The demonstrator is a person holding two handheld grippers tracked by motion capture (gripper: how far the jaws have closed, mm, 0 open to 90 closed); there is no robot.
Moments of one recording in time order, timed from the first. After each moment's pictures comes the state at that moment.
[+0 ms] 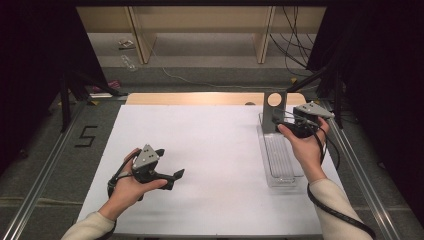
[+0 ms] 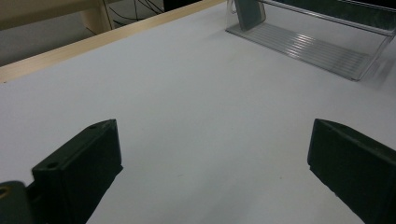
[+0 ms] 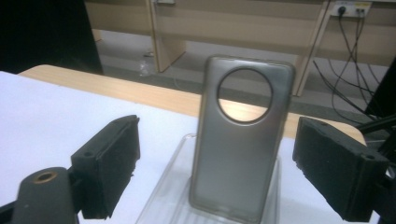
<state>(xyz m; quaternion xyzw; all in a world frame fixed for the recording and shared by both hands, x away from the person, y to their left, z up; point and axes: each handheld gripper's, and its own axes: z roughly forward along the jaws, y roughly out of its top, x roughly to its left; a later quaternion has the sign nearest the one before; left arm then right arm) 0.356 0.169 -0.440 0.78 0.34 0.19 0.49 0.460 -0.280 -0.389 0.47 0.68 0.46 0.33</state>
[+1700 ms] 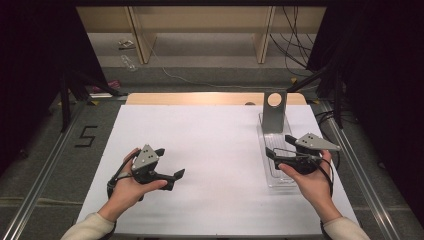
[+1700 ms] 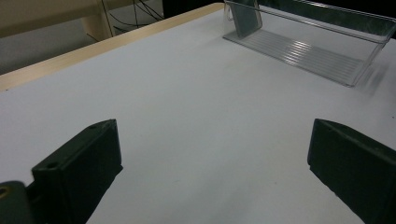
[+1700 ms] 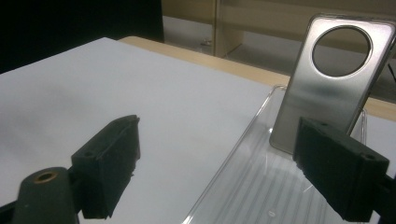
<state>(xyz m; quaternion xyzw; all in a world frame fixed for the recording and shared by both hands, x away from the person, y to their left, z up) 0.352 0.168 -0.435 0.77 0.34 0.19 0.50 0.372 -0.272 -0.405 0.39 0.73 0.49 0.26</state>
